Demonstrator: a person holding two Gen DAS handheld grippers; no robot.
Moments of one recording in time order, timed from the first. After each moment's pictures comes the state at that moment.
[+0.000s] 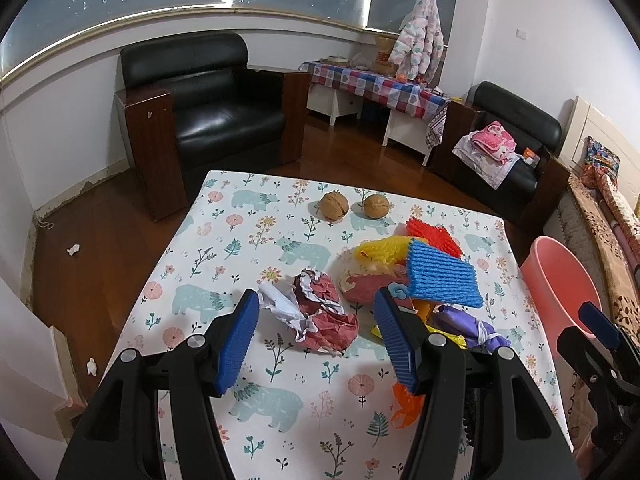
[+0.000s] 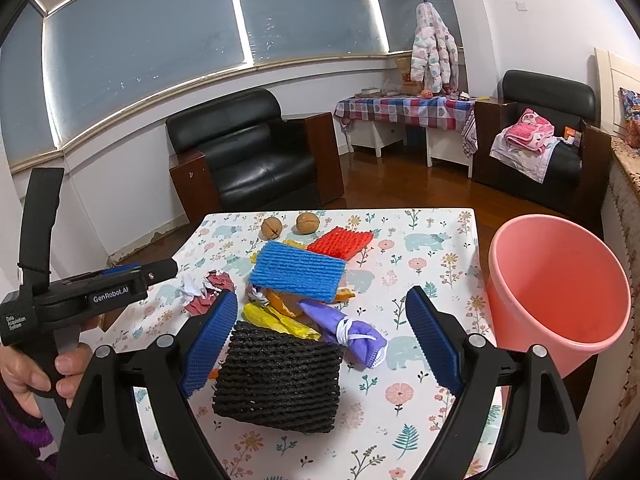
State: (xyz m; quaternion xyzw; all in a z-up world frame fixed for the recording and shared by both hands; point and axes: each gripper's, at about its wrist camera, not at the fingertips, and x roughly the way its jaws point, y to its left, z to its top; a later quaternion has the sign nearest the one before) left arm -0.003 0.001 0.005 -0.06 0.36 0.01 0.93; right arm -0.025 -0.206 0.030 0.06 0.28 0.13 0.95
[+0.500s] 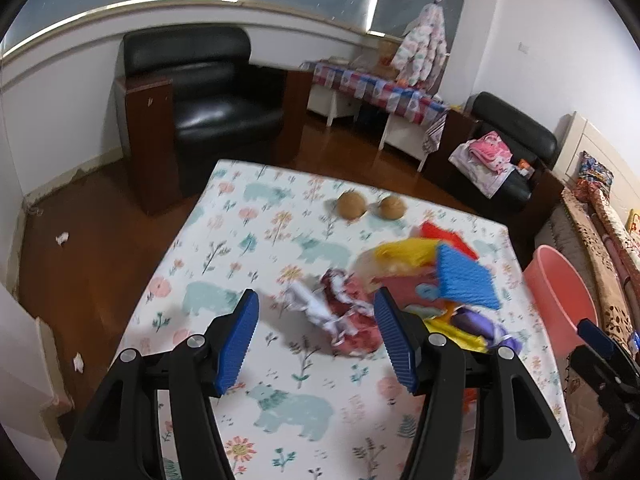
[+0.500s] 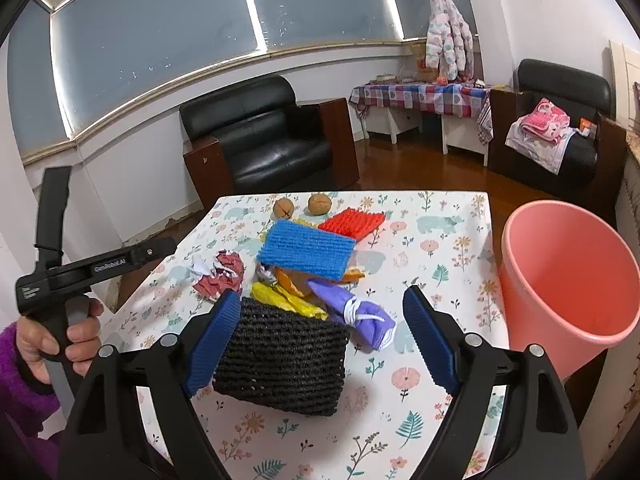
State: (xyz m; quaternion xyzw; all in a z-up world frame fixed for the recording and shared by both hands) left arm 0.004 0.040 -0.015 -0.09 0.37 0.00 0.93; right arm -0.024 -0.213 0.018 0.06 0.30 0.16 0.94
